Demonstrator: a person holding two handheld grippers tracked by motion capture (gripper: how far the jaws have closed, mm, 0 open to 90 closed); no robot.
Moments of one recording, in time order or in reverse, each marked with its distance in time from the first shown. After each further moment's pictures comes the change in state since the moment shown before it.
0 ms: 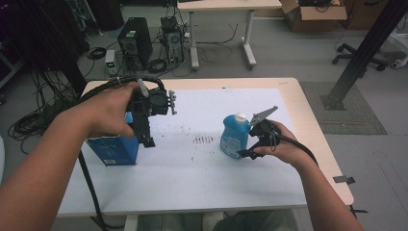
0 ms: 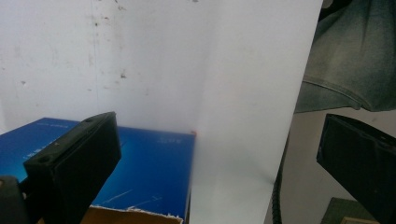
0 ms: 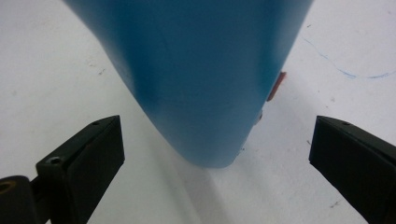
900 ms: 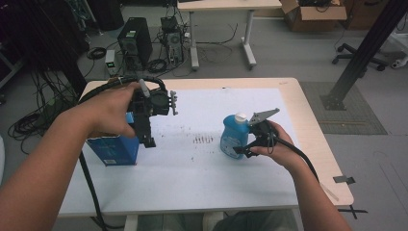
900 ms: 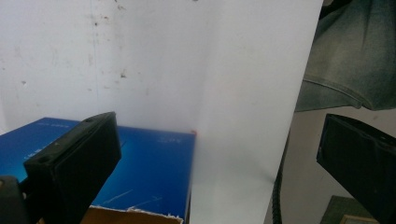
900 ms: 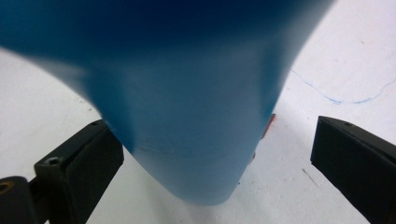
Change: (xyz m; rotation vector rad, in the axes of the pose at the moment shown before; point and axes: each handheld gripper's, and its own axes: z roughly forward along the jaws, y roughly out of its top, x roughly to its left) left arm -0.001 0.002 0.000 0.009 0.001 0.002; right arm 0.002 -0.001 0.007 -0.131 -0.050 0.022
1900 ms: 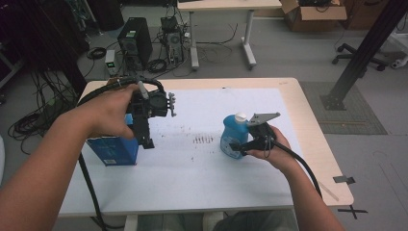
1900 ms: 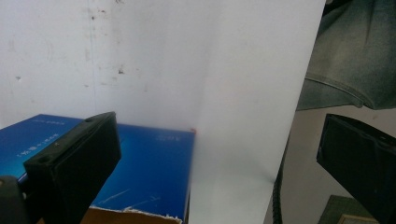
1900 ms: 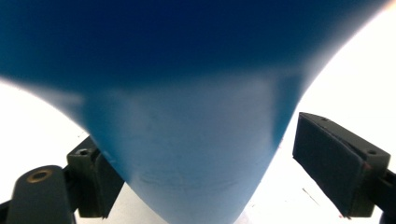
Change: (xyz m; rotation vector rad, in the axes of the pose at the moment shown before) left arm 0.001 -0.003 0.006 0.006 -0.004 -0.006; right arm 0.007 -0.004 0.007 -0.104 -0.059 0.023
